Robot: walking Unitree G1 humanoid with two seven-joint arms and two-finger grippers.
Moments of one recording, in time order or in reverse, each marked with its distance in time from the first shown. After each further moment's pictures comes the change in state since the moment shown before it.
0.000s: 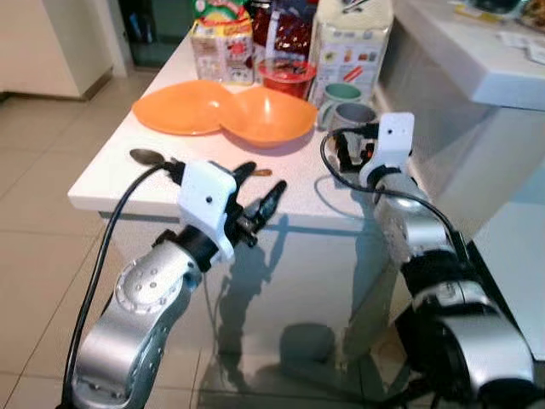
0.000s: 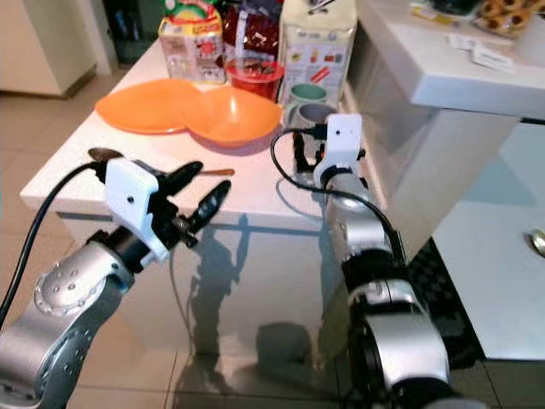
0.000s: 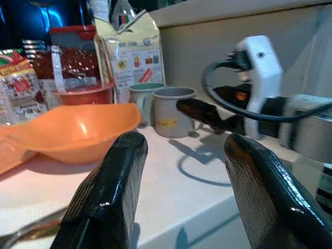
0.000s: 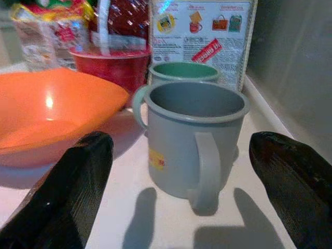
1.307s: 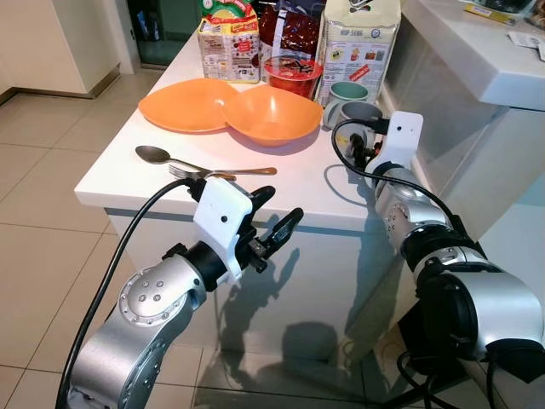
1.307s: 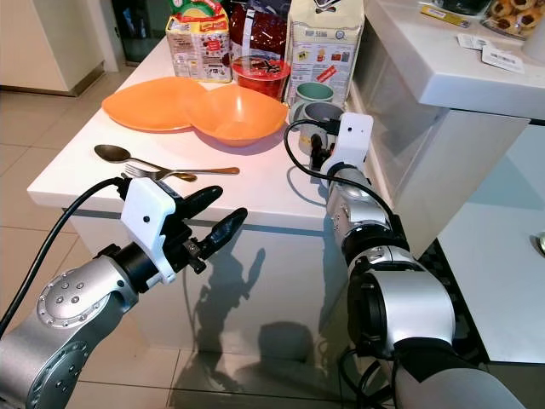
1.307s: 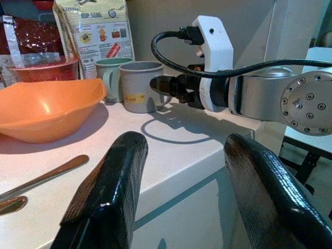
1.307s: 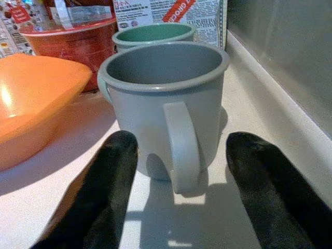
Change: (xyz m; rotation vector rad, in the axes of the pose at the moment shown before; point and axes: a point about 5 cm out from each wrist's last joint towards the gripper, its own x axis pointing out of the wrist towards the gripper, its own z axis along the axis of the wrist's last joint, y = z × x) left arm -0.004 -0.014 -0.006 -0.014 0.075 -0.117; right arm 0.011 -0.013 -0.009 0.137 0.118 -0.087
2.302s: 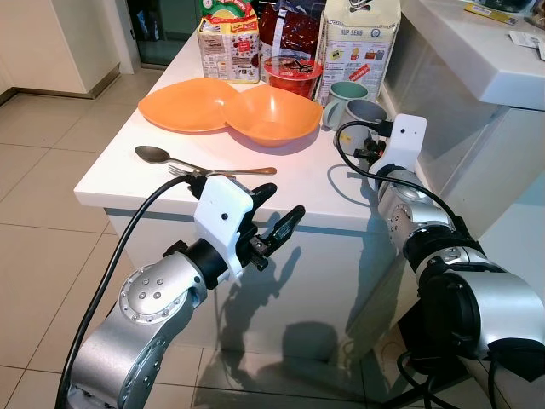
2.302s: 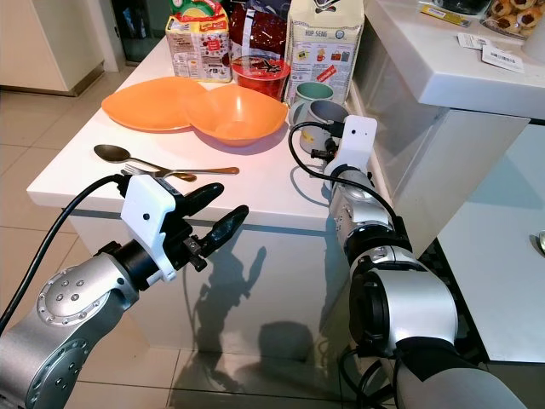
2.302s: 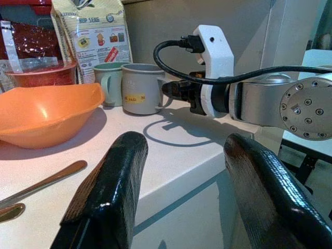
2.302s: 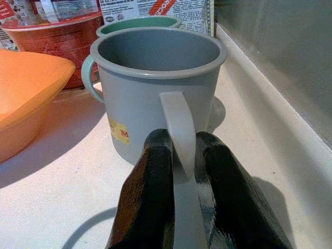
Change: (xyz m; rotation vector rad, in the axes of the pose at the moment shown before) left arm 0.001 0.000 0.003 0.002 -0.010 -0.006; right arm 0.000 -0.005 -0.002 0.008 0.015 -0.024
